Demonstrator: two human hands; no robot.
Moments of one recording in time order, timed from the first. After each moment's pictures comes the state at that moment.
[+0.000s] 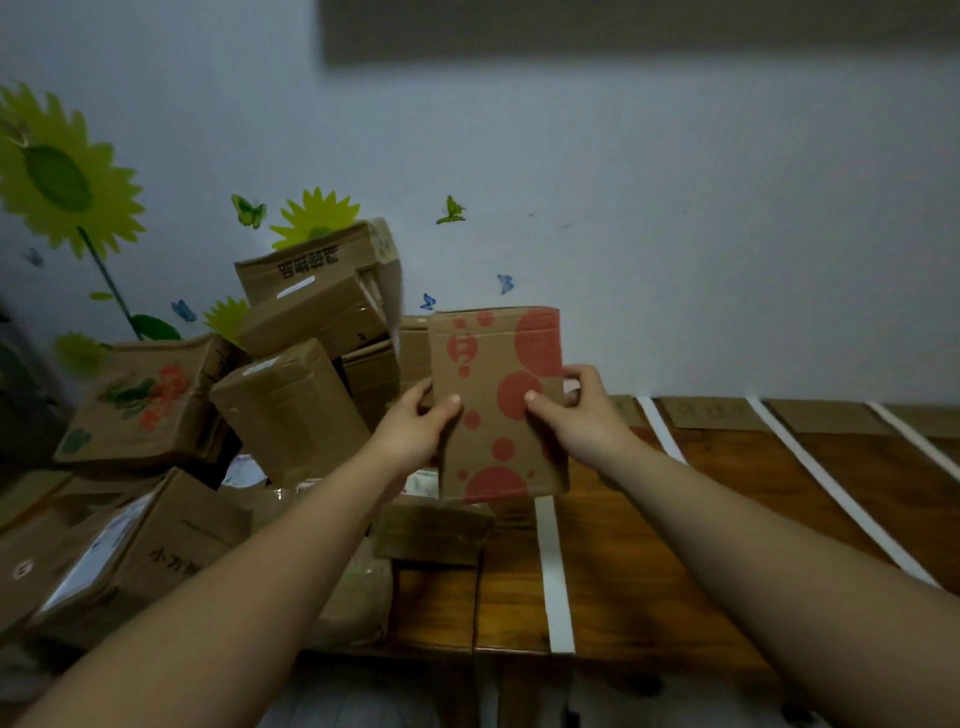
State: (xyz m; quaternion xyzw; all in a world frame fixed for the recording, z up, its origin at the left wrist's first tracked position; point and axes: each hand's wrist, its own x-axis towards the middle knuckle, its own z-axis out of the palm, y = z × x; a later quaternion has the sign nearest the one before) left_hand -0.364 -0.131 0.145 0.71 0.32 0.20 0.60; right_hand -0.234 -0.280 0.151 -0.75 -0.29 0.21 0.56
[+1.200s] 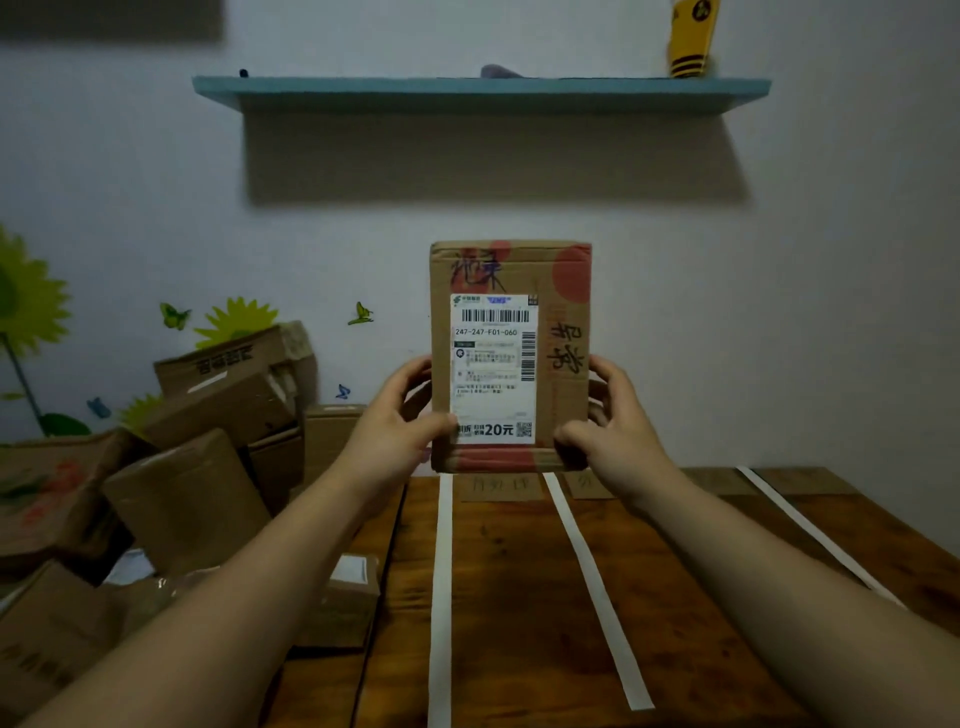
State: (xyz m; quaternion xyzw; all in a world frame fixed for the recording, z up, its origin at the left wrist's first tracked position) left_hand -0.333 -0.306 0.253 0.69 0.06 0.31 0.64; right_hand -0.203 -0.478 0.245 -0.66 -0.36 0.08 0.66
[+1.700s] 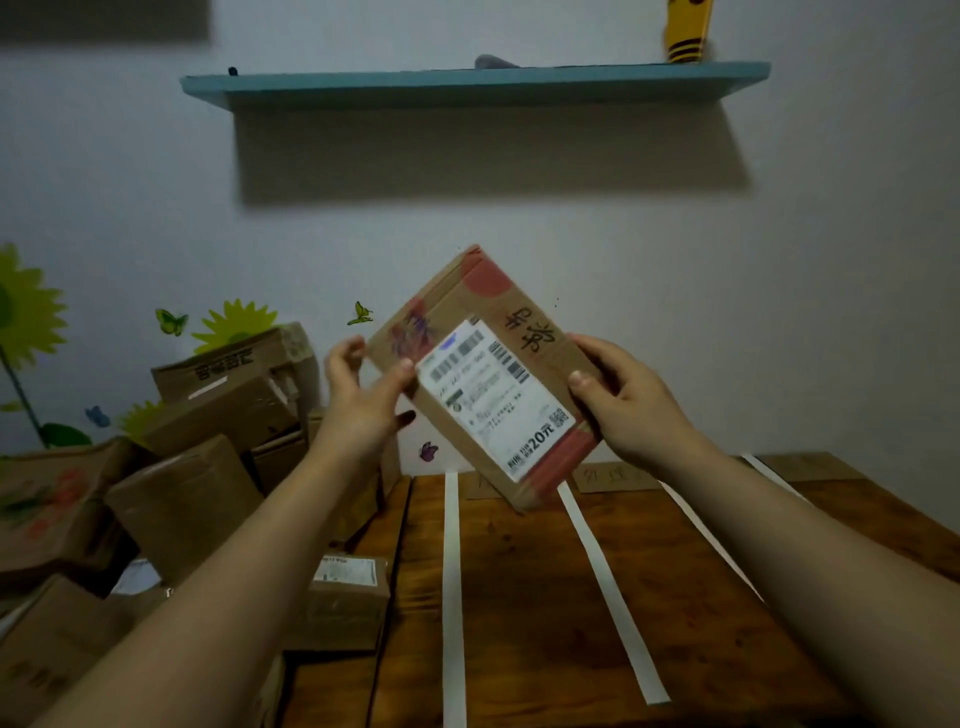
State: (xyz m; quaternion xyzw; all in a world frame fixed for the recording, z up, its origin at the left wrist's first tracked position) left_hand -0.333 -0.275 0.263 0.66 0.15 0.42 0.61; right_hand -0.197 -0.477 0.264 -0.70 -0.41 0.01 0.58
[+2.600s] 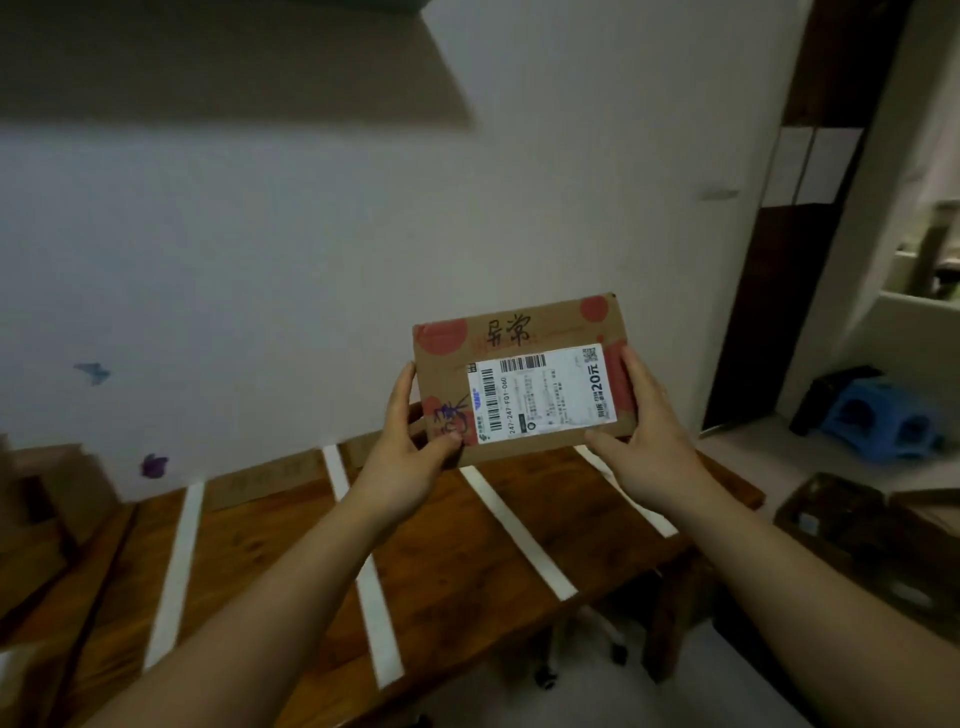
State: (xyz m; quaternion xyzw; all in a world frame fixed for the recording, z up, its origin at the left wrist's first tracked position) left_hand -0.107 -0.556 0.175 0.76 0.01 0.14 0.64; right_hand -0.068 -0.779 0.190 -0.84 -0.16 -0.10 0.51
